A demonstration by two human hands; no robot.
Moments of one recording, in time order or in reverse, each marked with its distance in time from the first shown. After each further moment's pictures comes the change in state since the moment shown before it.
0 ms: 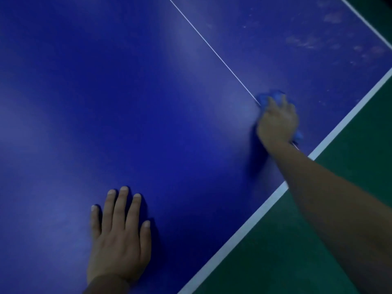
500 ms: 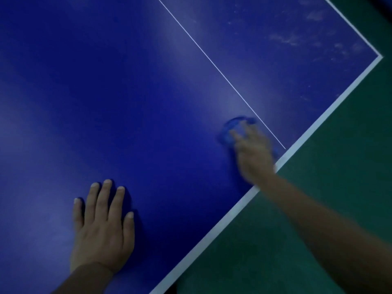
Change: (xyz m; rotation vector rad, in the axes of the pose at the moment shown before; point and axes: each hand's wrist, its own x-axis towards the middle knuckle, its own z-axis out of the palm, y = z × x) left_hand 0.000 0.004 -0.004 0.000 -0.051 -0.026; right_hand -0.099 0.030 -0.010 0.357 -0.126 -0.643
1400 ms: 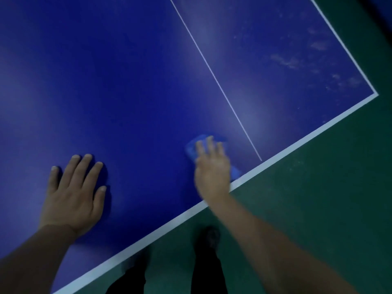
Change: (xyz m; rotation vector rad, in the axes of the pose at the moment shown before) left_hand 0.000 0.011 -0.002 0.068 0.069 -0.040; right_hand -0.028 -0.047 0.004 -0.302 -0.101 0.125
